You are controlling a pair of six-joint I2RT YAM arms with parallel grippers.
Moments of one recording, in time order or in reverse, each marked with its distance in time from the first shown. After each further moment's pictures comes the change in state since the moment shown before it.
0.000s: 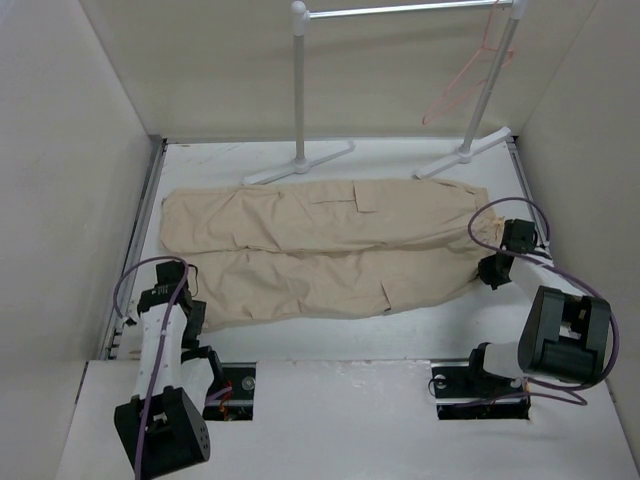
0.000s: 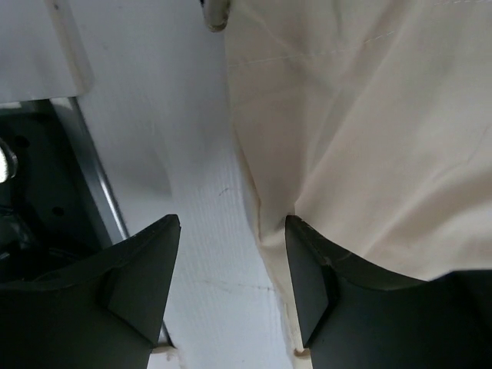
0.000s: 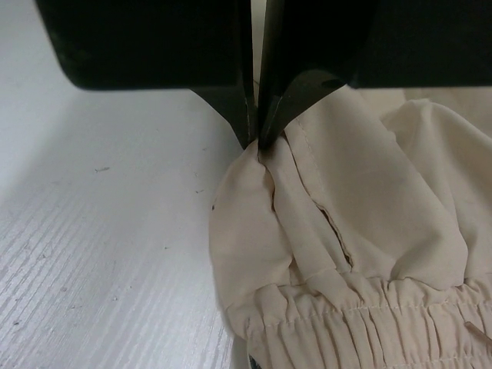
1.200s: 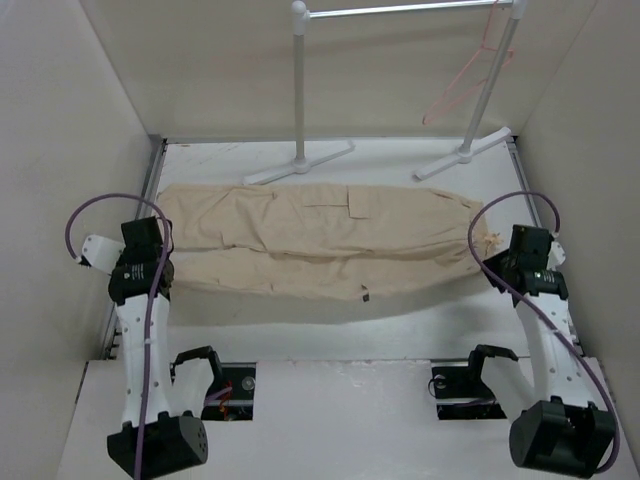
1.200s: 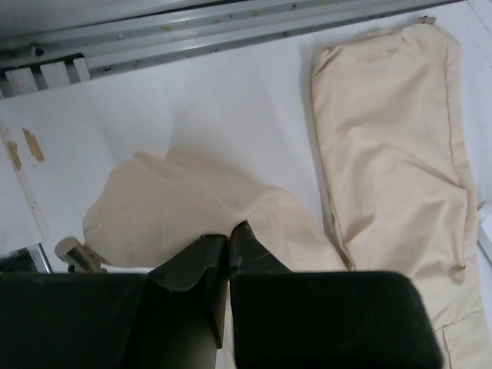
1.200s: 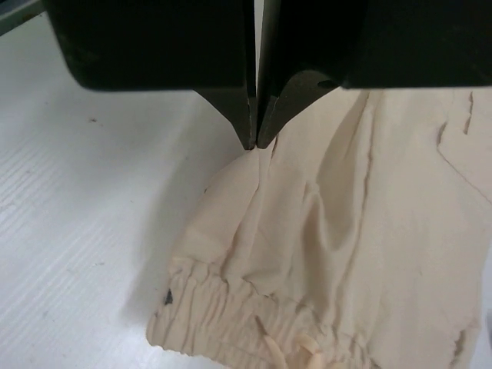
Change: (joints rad) left arm -0.021 -0.021 0.406 0.092 -0.240 0.232; right arm 0.095 -0.531 0.019 -0.305 -0.027 -0.106
